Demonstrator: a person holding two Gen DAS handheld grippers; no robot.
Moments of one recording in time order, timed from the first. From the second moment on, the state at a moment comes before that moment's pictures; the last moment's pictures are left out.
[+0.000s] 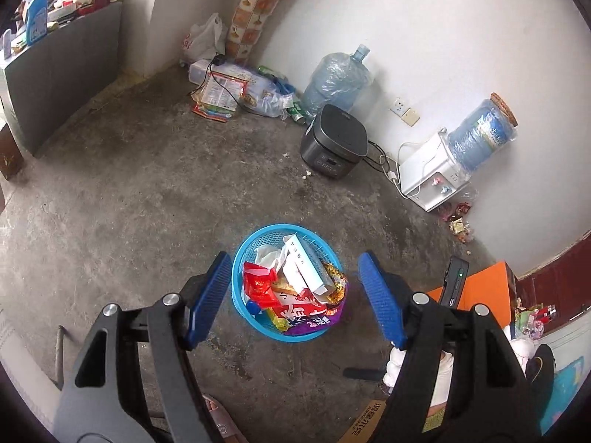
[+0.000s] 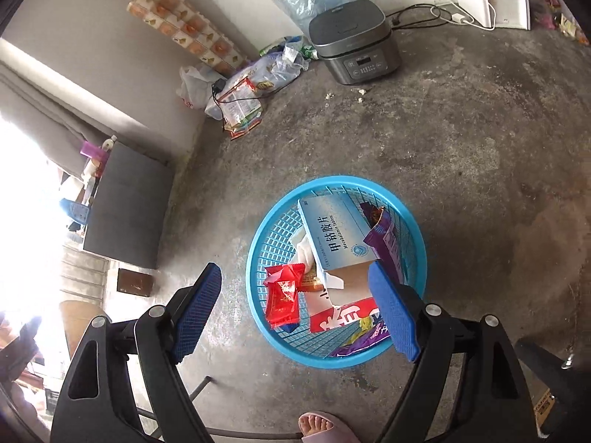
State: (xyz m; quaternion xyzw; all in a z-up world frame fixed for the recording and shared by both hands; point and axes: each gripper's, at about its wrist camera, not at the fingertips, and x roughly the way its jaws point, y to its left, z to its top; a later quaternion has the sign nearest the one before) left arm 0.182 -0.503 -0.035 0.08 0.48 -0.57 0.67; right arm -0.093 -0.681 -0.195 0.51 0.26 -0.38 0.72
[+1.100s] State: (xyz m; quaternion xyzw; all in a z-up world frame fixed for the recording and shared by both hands) left arm 0.070 -0.035 0.037 0.08 0.37 -0.10 0.92; right arm -0.044 -0.253 0.019 0.09 0.32 -0.15 0.93
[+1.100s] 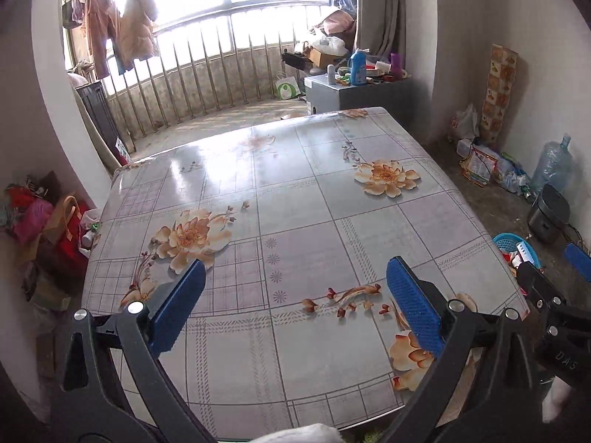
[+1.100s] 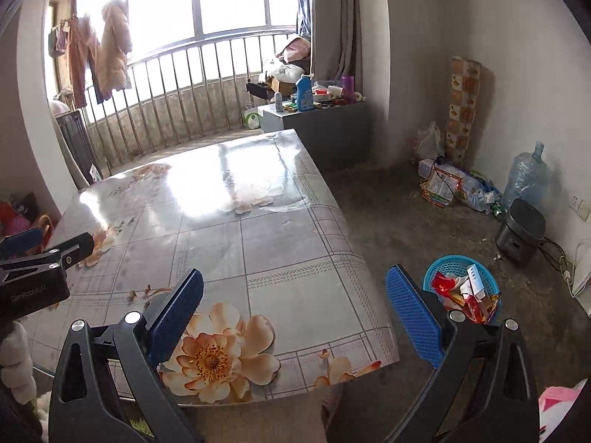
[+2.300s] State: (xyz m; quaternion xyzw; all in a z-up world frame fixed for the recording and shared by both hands) left arm 0.064 -0.046 -0.007 0.11 0.45 -0.12 0.88; right arm -0.059 -0.293 -0.019 0.08 0.44 -0.25 0.86
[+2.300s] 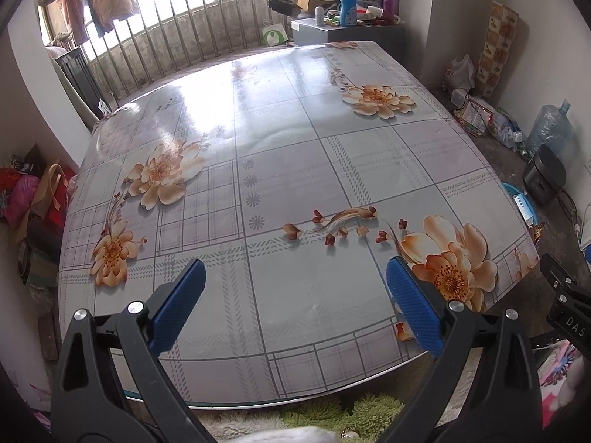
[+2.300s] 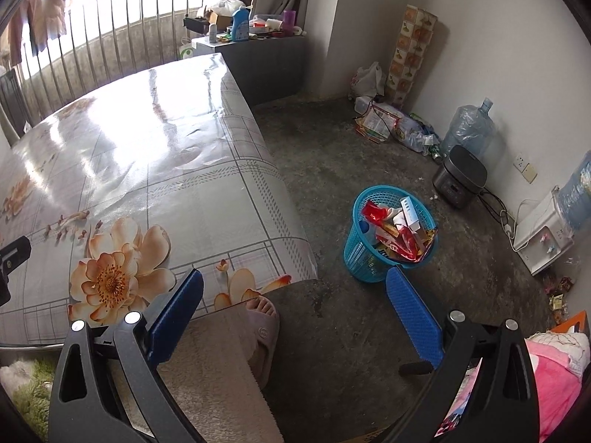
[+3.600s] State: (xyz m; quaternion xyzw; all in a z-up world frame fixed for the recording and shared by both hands) left arm 0.067 -0.045 -0.001 0.10 0.45 -0.13 0.88; right arm -0.058 -0.292 -0.006 0.07 0.43 -0.26 0.86
